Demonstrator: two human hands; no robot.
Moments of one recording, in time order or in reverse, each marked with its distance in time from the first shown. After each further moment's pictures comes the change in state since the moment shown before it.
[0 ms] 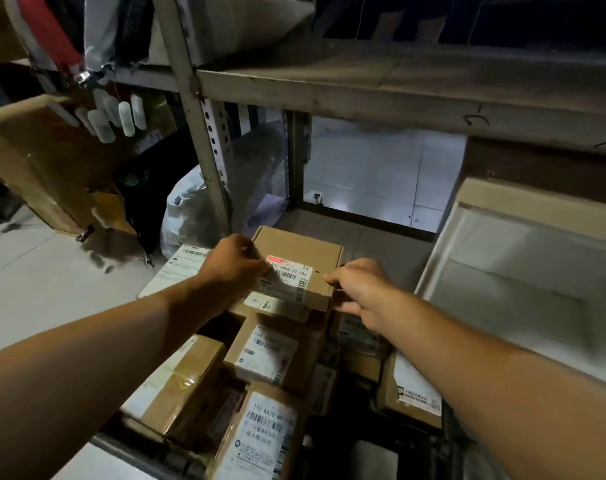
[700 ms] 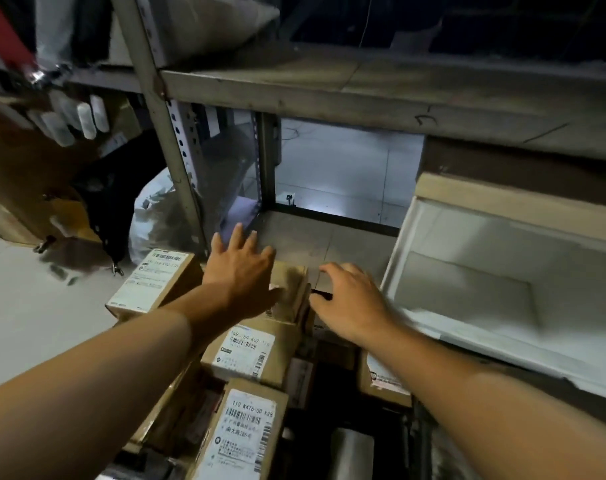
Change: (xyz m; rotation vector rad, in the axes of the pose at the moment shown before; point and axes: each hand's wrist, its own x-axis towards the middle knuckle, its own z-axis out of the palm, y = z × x) left_hand -0.009 0.015 0.032 1.207 -0.071 0.477; right_hand -0.026 0.030 -0.029 -0.975 0.131 -0.457
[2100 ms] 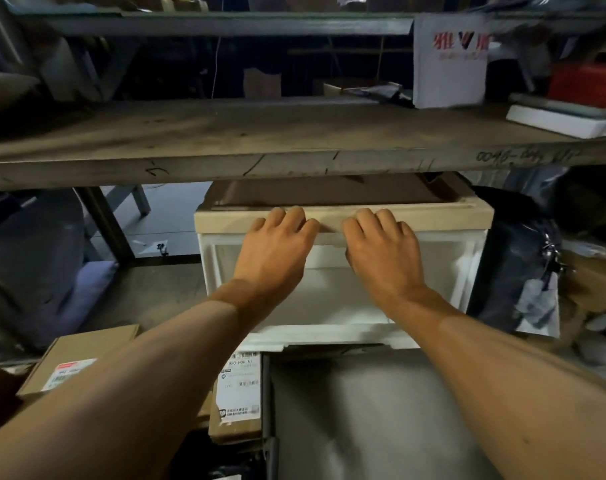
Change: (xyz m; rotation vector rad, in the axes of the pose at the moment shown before) left_hand 0.031 0.282 -0.131 -0.152 0.762 0.505; right_hand -0.075 0.228 -0.179 -0.790 0.865 -0.004
